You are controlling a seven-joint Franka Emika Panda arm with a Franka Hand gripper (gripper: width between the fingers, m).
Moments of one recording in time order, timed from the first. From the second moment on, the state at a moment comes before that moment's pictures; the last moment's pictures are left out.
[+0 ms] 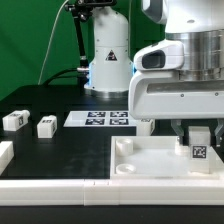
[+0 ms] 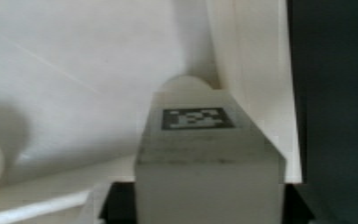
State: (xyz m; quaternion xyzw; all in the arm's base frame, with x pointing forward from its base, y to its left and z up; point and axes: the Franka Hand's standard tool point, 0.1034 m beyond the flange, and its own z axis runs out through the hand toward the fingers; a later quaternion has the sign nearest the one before) arm 0.637 0.116 0.072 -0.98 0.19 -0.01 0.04
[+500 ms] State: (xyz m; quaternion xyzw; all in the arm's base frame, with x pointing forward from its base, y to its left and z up) arm 0.636 0.115 0.072 -0.93 0.38 0.00 0.04
